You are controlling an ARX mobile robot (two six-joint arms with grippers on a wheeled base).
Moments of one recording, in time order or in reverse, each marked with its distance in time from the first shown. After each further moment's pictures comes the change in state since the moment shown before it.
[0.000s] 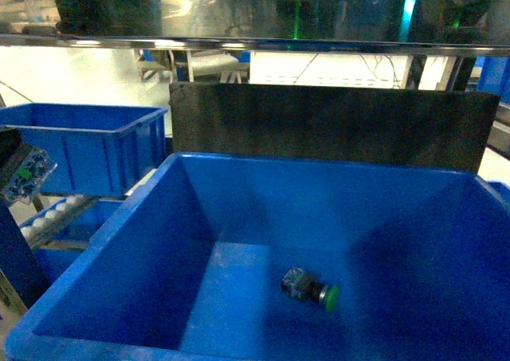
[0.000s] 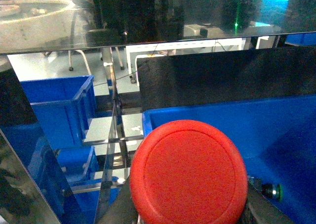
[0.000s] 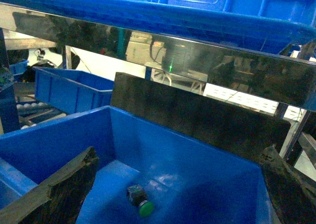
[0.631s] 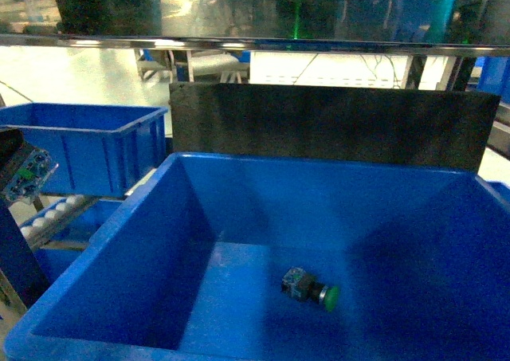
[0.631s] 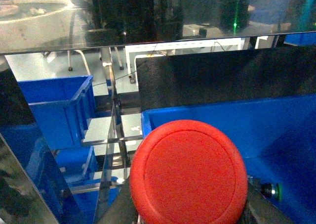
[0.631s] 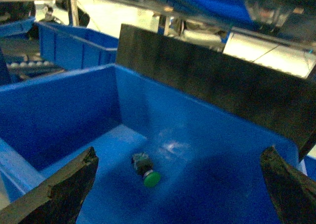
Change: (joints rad) left arm 0.000 0.000 0.000 0.000 0.000 0.000; right arm 0.062 0.842 -0.018 0.683 0.016 -0.086
